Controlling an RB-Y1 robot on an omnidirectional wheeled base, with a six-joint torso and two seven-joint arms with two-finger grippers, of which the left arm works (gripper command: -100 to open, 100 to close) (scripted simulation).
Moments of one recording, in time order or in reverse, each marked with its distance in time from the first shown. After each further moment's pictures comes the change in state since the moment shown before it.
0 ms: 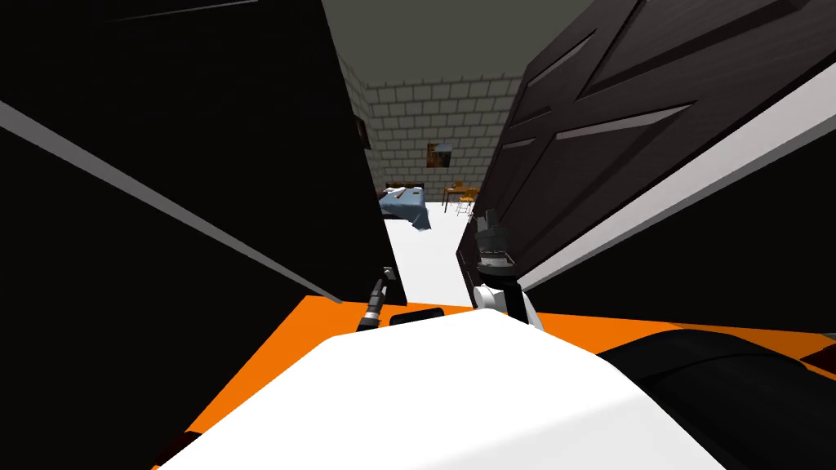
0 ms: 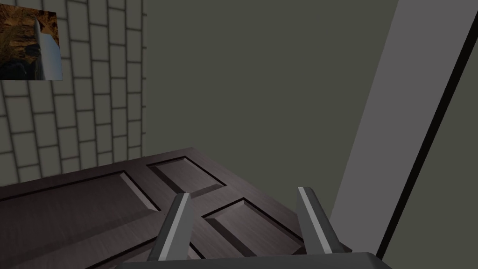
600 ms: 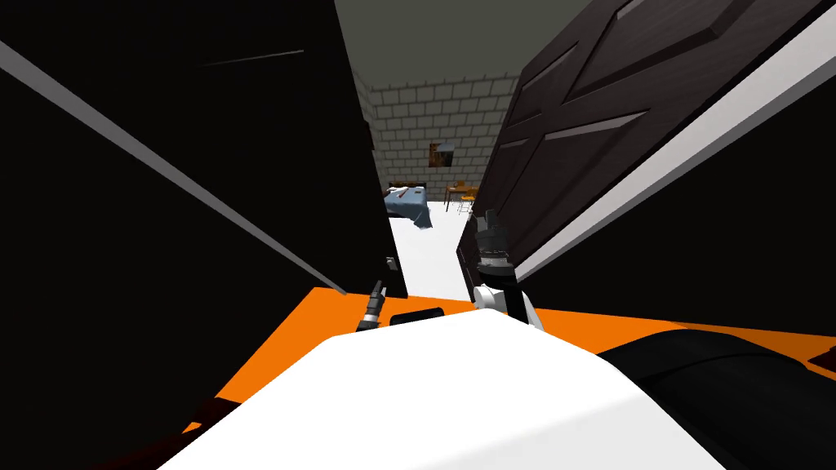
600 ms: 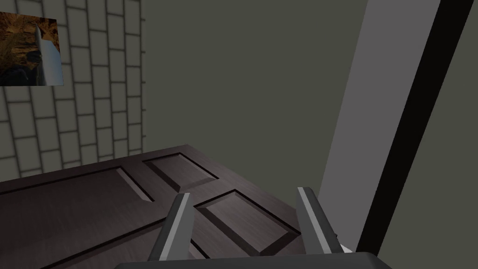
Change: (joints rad) arm 0.041 0.015 -0.012 -0.054 -0.001 -0.009 0.002
